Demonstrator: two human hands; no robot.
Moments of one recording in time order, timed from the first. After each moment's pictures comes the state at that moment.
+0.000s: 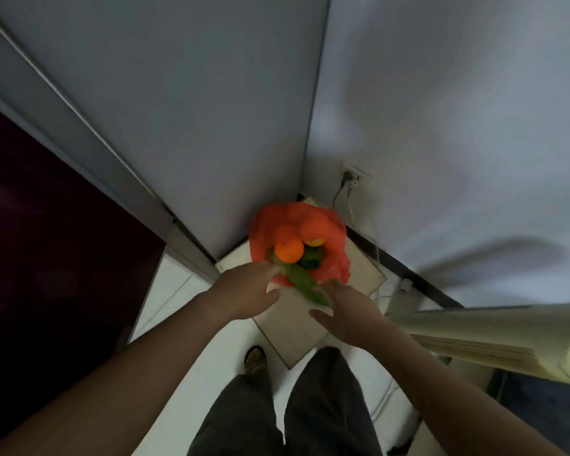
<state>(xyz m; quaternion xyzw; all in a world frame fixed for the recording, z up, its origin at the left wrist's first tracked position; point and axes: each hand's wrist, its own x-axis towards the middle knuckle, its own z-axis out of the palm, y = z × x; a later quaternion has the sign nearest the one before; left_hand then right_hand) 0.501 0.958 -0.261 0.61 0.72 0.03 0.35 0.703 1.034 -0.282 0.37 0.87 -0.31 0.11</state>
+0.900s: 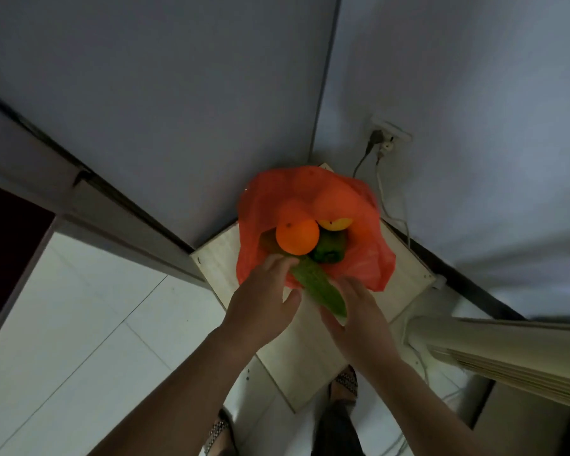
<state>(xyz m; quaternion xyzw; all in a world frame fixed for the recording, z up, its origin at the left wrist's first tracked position) 0.525 0.982 -0.450 0.52 0.76 0.23 0.31 0.689 1.035 -0.478 0.46 0.82 -0.32 -0.08</state>
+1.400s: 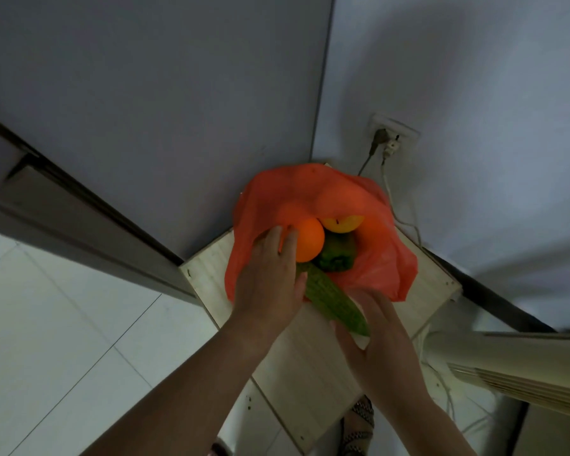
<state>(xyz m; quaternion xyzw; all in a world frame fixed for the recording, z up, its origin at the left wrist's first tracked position) 0.525 1.014 -0.497 0.56 0.80 0.17 0.14 0.702 1.026 -0.513 0.48 0.81 -0.30 -0.18</state>
